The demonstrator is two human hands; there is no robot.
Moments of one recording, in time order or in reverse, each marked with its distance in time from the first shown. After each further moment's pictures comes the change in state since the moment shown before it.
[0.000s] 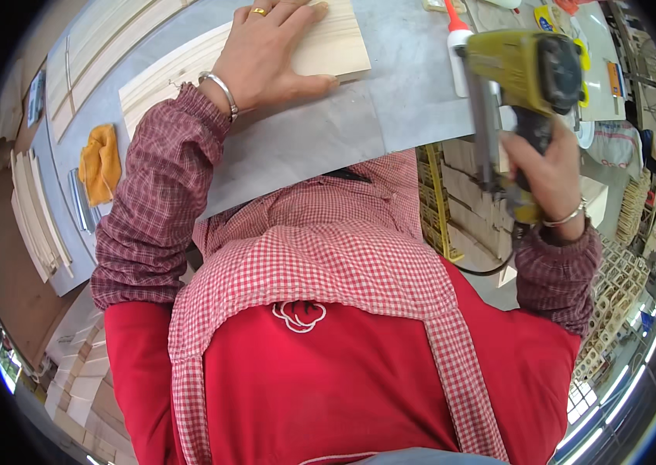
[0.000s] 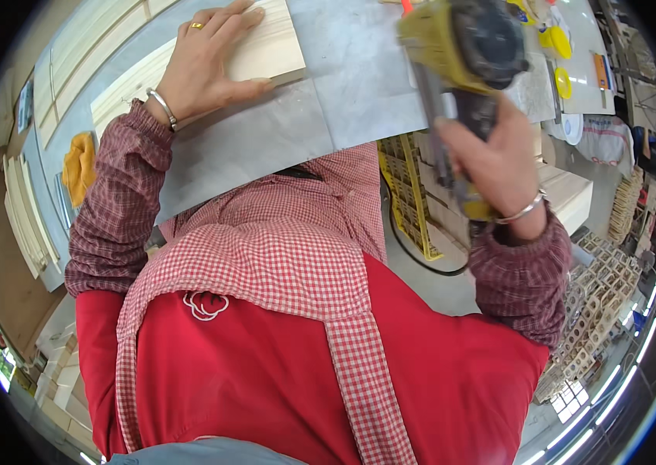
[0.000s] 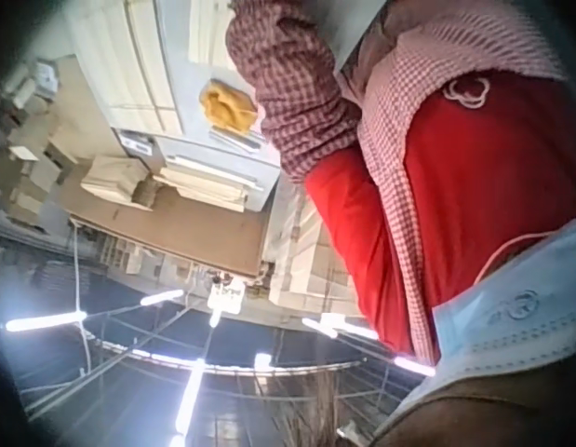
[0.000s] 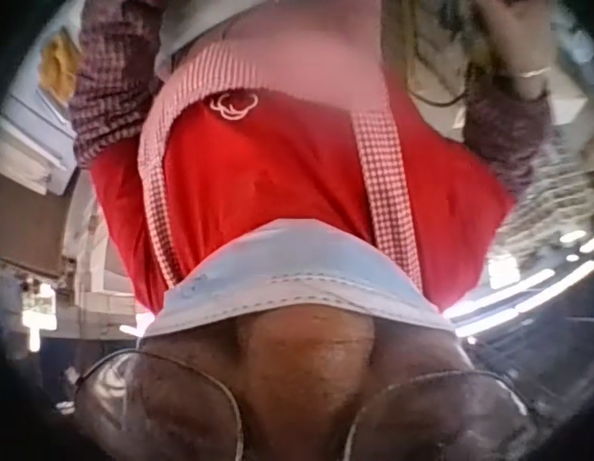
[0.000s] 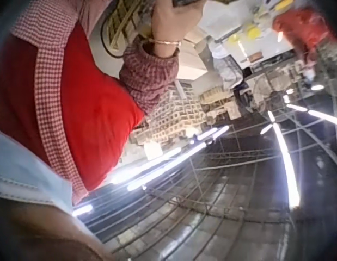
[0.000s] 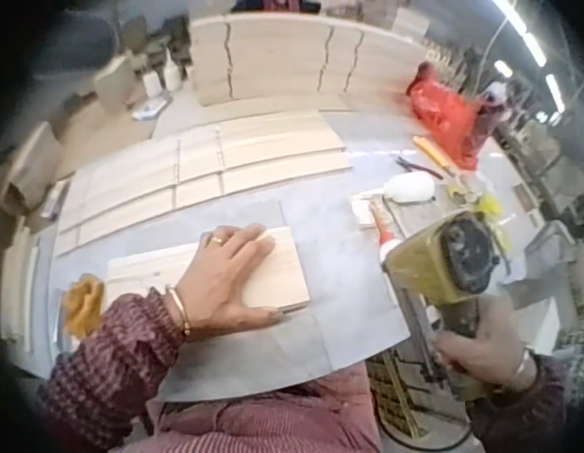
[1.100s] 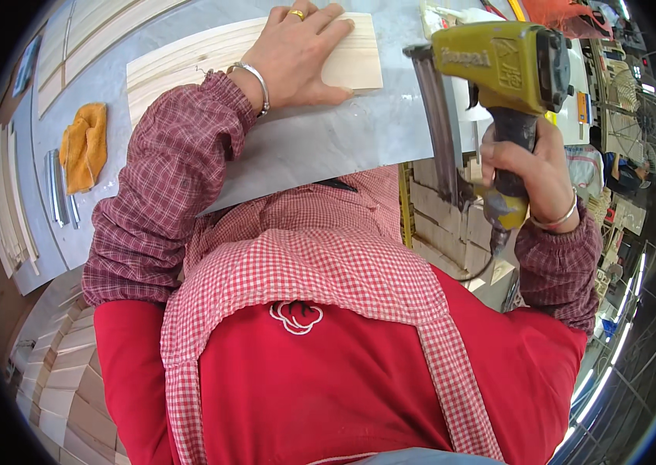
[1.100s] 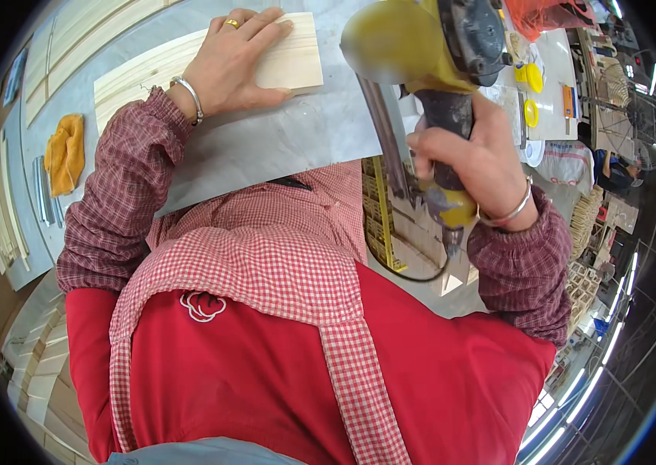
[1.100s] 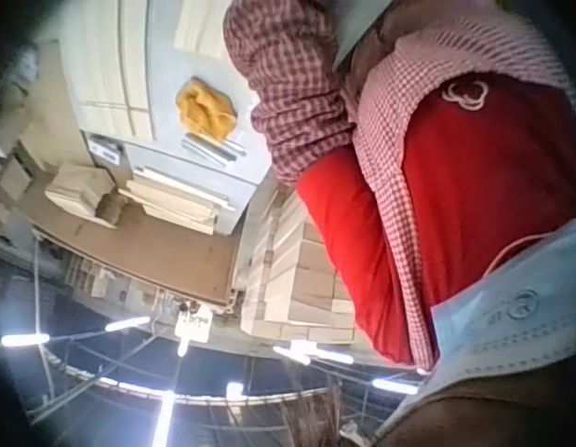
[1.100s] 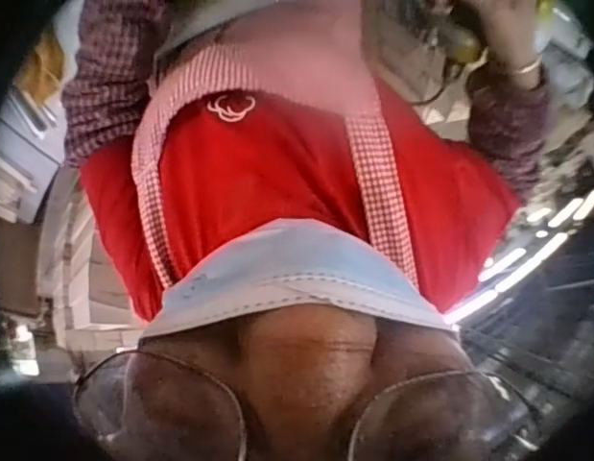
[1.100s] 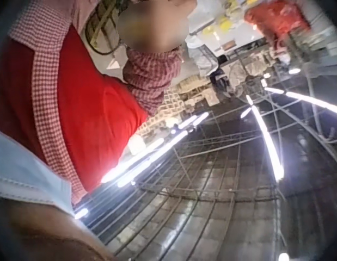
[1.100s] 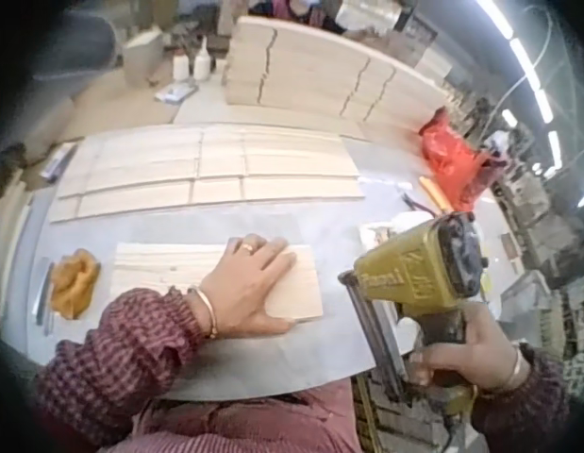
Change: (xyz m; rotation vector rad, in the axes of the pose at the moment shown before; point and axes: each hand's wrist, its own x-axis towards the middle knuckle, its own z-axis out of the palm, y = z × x) left_hand -0.004 0.002 0.014 0.043 0.070 -0.022; right_hand 0.007 -0.053 0.026 0.163 -0.239 0.002
